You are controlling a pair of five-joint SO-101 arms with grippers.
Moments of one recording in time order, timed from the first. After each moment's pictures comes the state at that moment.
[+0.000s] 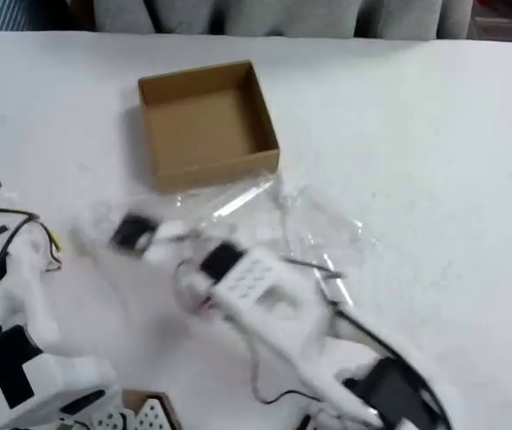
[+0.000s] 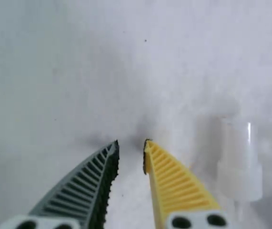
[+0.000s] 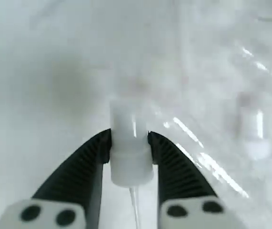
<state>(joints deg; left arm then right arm) -38.9 -4.0 47.0 38.3 4.8 -48.3 -15.5 32.4 65.3 17.8</state>
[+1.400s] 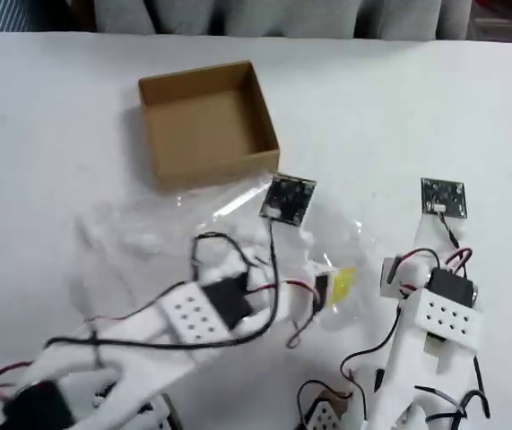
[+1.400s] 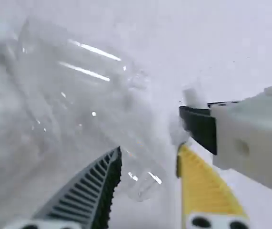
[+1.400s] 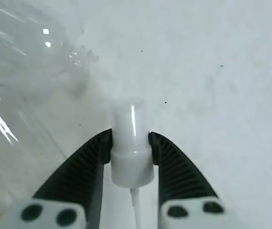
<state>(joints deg) 50.1 -25.8 49.1 31.5 42.7 19.5 -46.8 61.8 59.1 15.5</state>
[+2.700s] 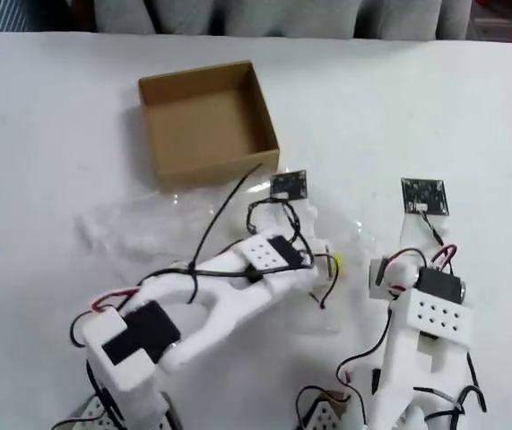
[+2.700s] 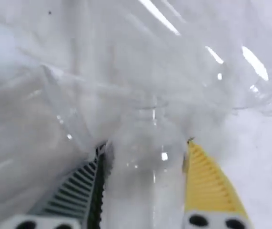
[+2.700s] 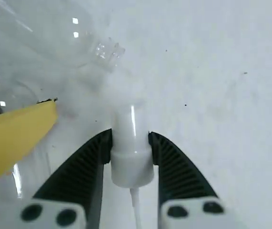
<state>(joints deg) 44.0 14.4 26.5 37.5 55.2 15.1 -46.8 63.1 58.9 15.9</state>
